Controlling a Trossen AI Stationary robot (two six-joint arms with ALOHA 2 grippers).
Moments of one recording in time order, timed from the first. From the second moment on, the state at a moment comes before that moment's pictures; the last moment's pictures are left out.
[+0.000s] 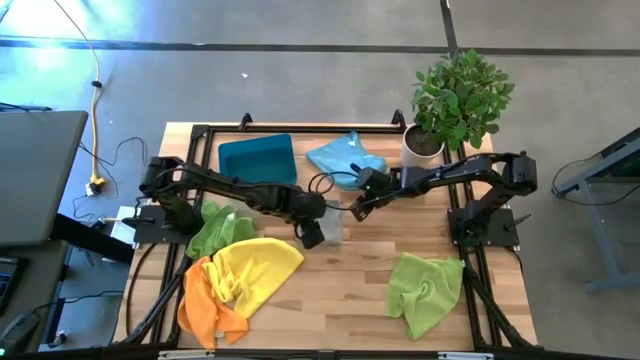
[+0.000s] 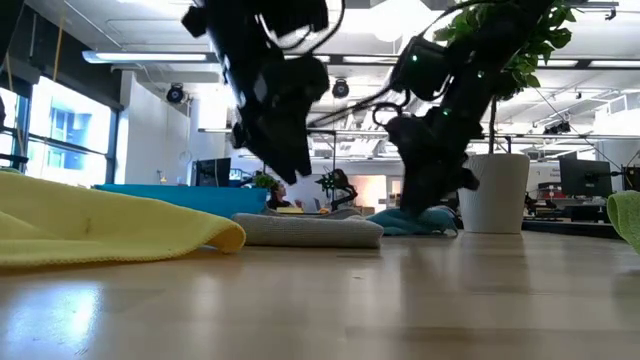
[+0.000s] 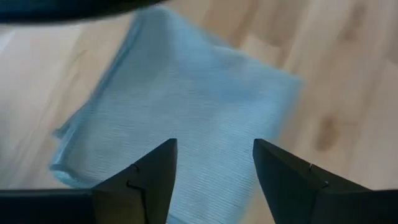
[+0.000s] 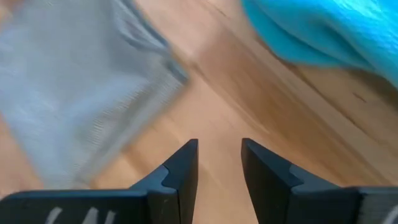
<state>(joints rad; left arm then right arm) 0.07 1.79 1.20 -0.53 -0.11 -0.47 -0.19 1.60 0.82 -0.25 -0.04 0.63</state>
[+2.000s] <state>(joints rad) 0.24 1.66 0.99 -0.53 0.08 -0.64 -0.14 1.60 0.82 -0.61 0.11 0.59</state>
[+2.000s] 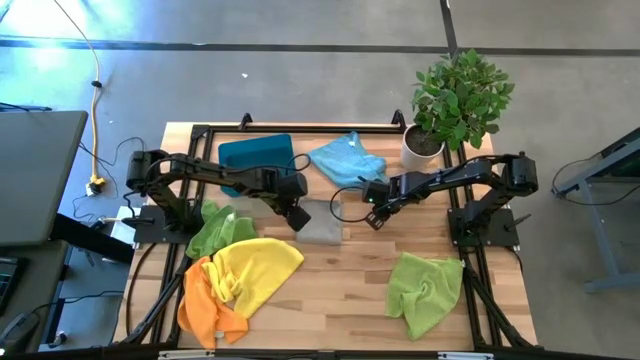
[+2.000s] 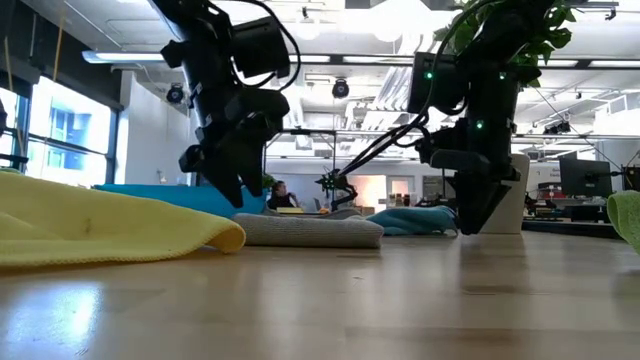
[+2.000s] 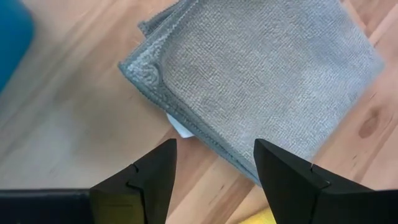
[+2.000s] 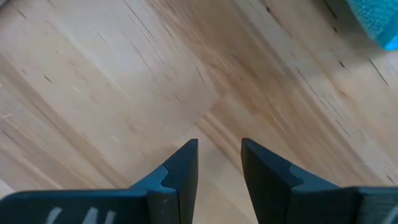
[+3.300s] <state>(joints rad) 0.16 1.64 0.65 0.08 -0.10 -0.82 -0.14 1.60 0.82 -0.55 0.11 0.59</state>
